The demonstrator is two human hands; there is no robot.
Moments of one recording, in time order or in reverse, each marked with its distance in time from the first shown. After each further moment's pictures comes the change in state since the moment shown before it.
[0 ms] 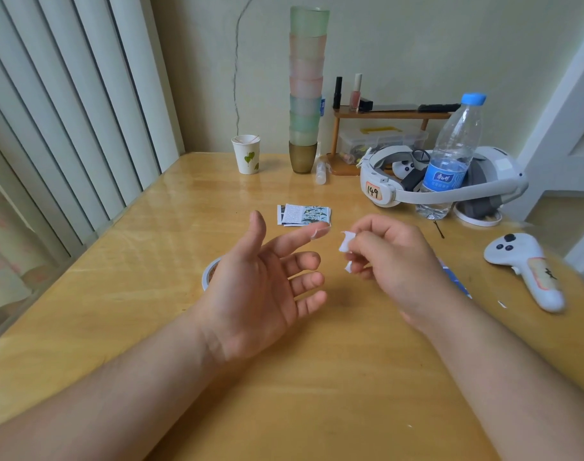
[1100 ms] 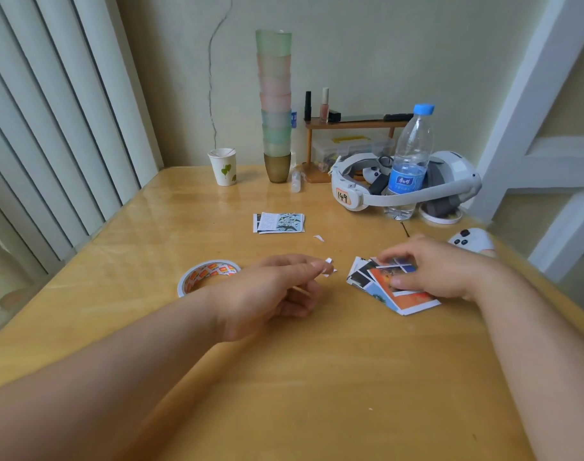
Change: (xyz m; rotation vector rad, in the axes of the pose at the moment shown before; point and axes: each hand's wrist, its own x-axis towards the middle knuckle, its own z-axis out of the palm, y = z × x) left_hand 0.022 -0.009 0.023 0.646 0.018 -0.134; right_hand 0.026 0.028 -0.124 -0.997 -0.290 0.245
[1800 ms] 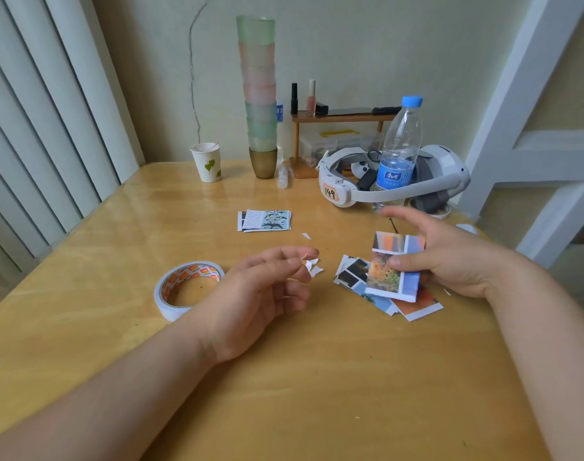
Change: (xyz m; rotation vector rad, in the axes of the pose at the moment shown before) left_hand 0.006 -0.016 0.007 -0.302 -0.014 0.187; right_hand -0.009 0.008 -0.008 0.872 -0.006 -0.098
